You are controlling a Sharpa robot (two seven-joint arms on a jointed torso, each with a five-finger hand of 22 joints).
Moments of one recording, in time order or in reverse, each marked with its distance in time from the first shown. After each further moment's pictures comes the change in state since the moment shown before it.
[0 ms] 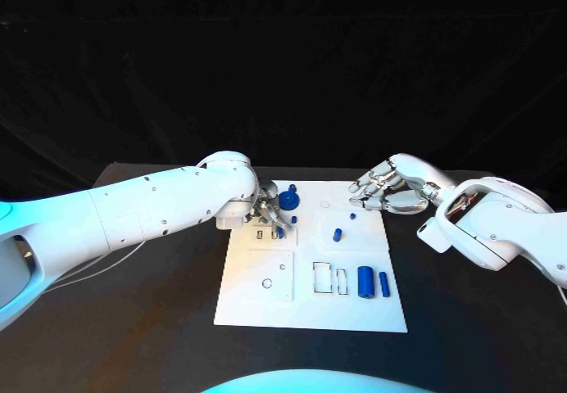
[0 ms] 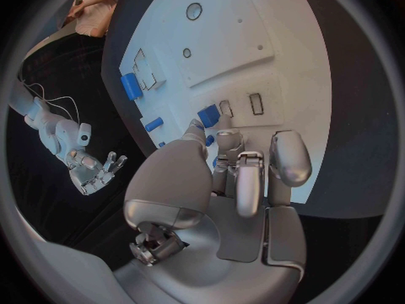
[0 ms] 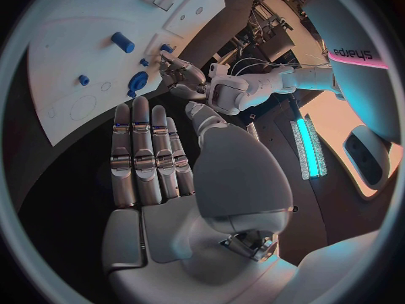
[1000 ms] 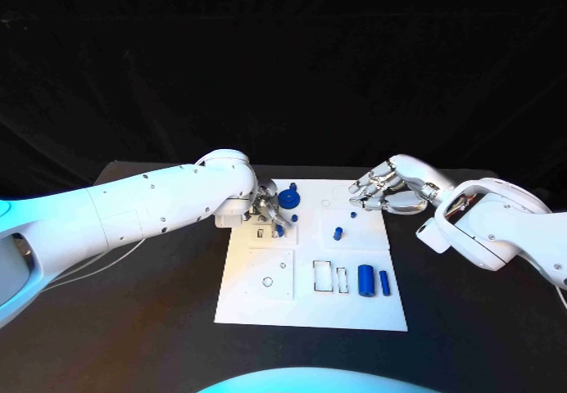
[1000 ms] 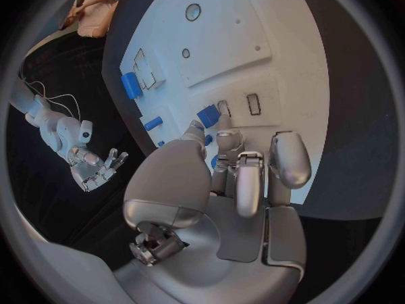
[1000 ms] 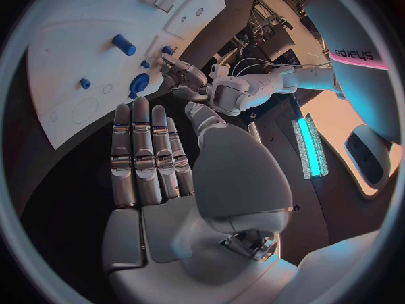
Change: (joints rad) left arm 0.000 -0.006 0.000 -0.004 0.010 0.000 0.005; left_hand -0.027 -0.045 0.024 0.008 0.000 0.000 0.000 0.008 0.012 0.004 -0.004 0.004 0.008 0.000 0.000 0.000 0.001 0.000 0.000 0.000 0.014 0.022; right arm -0.010 0.006 0.000 -0.010 0.005 0.000 0.000; right_hand 0.004 0.004 0.000 0.000 0.004 0.000 0.000 0.000 0.000 0.000 0.000 0.000 -0.001 0.000 0.000 -0.002 -0.002 0.000 0.000 0.000 0.000 -0.004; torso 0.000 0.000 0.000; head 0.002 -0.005
